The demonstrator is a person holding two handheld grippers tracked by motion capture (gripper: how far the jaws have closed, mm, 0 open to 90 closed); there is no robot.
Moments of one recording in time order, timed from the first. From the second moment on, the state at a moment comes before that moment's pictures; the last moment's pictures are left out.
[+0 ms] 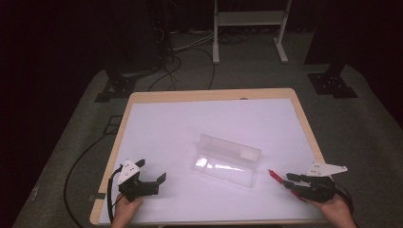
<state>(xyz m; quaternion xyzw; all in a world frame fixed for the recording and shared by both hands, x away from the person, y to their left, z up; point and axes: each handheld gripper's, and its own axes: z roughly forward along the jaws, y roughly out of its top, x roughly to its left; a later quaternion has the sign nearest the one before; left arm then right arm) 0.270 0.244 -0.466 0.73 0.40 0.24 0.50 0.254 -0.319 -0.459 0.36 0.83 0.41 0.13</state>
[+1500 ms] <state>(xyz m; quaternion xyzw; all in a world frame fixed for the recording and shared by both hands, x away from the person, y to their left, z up) 0.270 0.244 -0.466 0.73 0.41 0.24 0.50 0.246 -0.324 -0.473 0.39 0.82 0.41 0.13</state>
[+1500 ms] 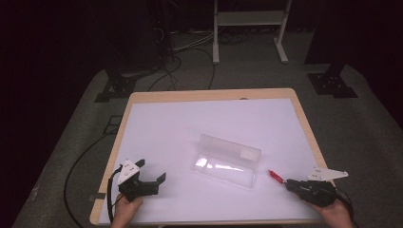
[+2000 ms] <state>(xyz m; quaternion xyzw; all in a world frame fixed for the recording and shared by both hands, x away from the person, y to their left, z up) 0.270 0.244 -0.466 0.73 0.40 0.24 0.50 0.240 -0.311 -0.442 0.35 0.82 0.45 0.11</state>
